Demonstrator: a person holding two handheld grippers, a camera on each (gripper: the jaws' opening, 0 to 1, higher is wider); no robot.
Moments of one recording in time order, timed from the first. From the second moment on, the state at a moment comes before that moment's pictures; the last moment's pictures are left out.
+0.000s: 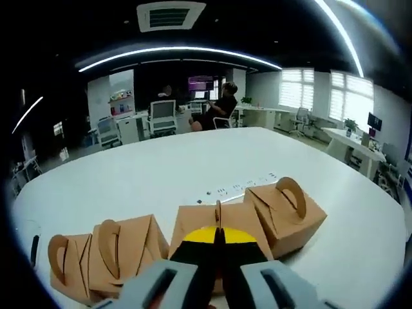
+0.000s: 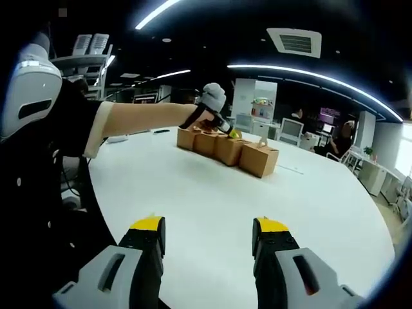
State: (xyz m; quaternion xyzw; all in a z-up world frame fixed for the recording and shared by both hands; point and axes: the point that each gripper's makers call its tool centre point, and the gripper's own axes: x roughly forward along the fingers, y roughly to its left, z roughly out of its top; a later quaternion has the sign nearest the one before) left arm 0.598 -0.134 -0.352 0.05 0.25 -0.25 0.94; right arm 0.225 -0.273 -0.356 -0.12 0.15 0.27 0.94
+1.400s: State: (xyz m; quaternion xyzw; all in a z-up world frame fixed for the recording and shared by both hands) left arm 0.404 -0.049 -0.285 0.08 0.14 -0.45 0.88; right arm 0.210 -0.195 -0.340 -0.14 0.12 0.34 0.92
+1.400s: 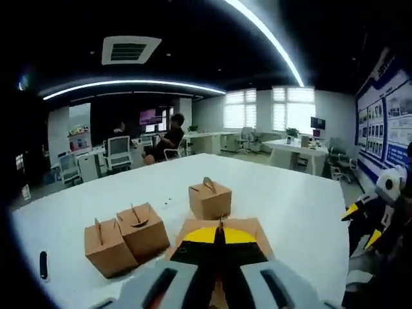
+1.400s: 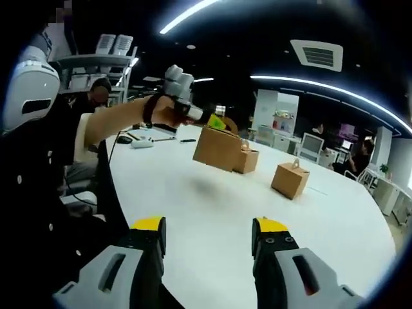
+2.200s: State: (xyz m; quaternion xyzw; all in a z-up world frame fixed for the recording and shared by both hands) left arm 0.367 -0.049 -0.341 0.11 0.12 -0.65 0.74; right arm 0.227 -0.163 -0.360 -0.11 0.13 0.37 0.91
